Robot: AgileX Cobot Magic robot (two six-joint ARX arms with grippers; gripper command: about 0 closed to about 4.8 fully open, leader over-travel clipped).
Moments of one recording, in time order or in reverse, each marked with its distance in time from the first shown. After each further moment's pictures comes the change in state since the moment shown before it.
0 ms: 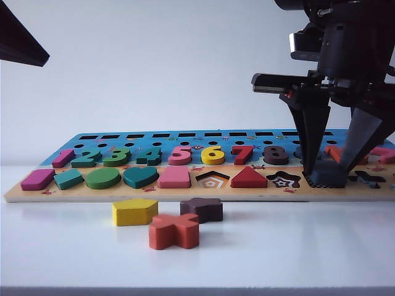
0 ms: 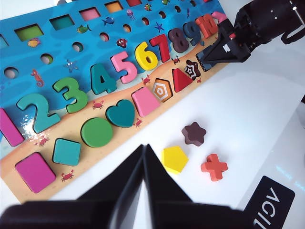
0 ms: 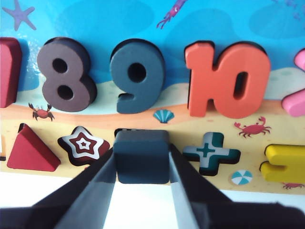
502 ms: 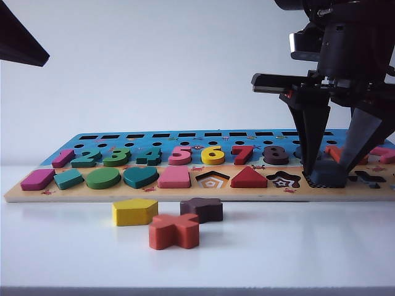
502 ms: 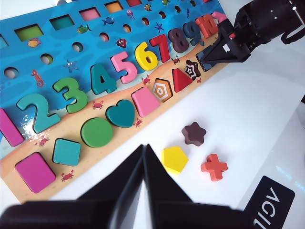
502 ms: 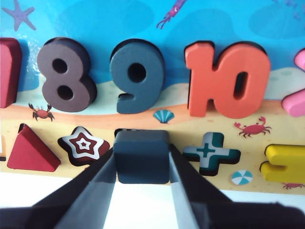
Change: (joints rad) left arm 0.000 0.000 0.000 0.000 0.000 0.000; right arm 0.000 0.000 0.000 0.003 0.000 0.000
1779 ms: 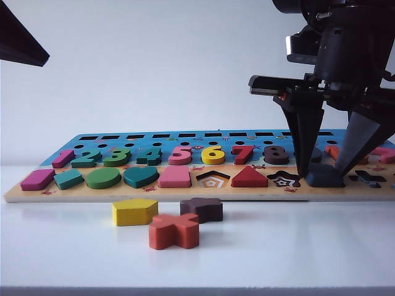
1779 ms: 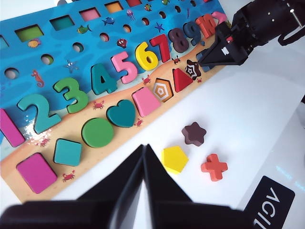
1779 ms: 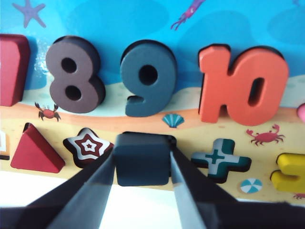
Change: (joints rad) left arm 0.000 0.000 0.000 0.000 0.000 0.000; right arm 0.000 0.005 -0.005 0.015 -0.013 -0.030
